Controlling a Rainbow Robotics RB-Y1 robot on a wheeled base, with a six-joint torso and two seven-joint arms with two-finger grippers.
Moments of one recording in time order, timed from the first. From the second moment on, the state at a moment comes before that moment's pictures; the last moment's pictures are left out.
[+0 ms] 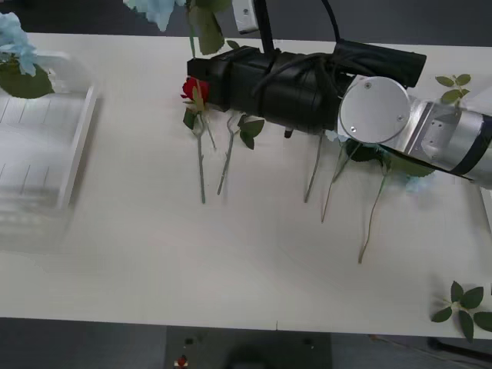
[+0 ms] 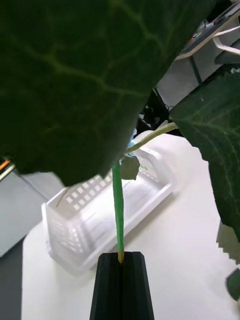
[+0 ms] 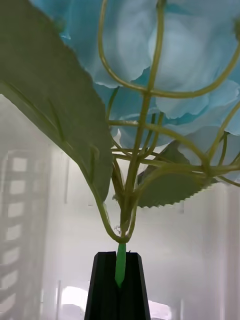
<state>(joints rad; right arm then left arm) -1.00 -0.77 0.99 -1.68 -1.86 0.07 1.94 -0.82 0.81 0.18 -0.90 0.60 1.10 -1.89</state>
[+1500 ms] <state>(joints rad) -1.06 -0.72 0.99 -1.67 -1.92 0.07 1.94 -0.78 0.83 0.22 -0.80 1.03 1.23 -2.11</state>
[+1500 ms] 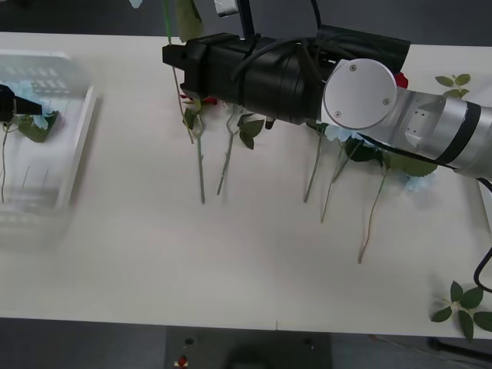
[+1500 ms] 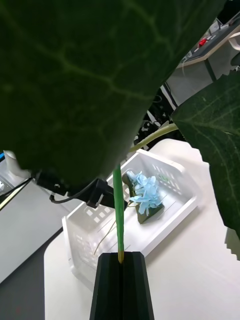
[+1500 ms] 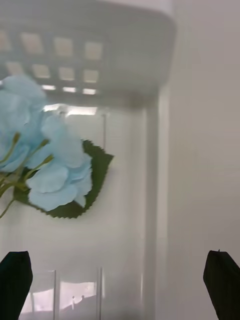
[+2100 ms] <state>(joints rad) -1.06 -0.72 0.99 -1.67 -1.92 0.07 1.94 -0.77 0.81 0.30 -0.80 1.78 1.53 -2.64</state>
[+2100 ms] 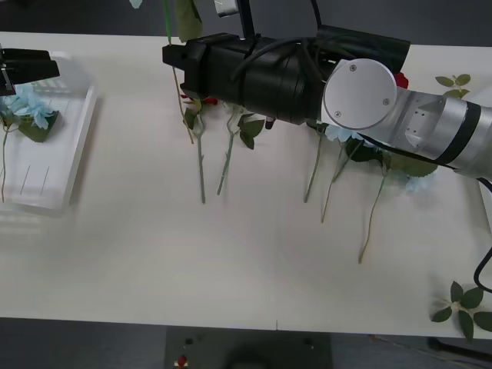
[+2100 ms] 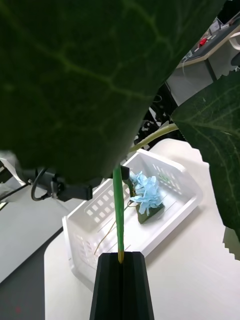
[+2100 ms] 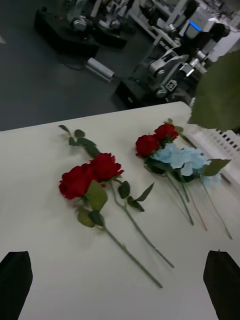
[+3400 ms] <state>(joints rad) -1.06 -0.72 0.99 -1.67 -1.92 0.07 1.94 -0.76 0.60 -0.10 -1.03 2.11 1.50 -2.68</state>
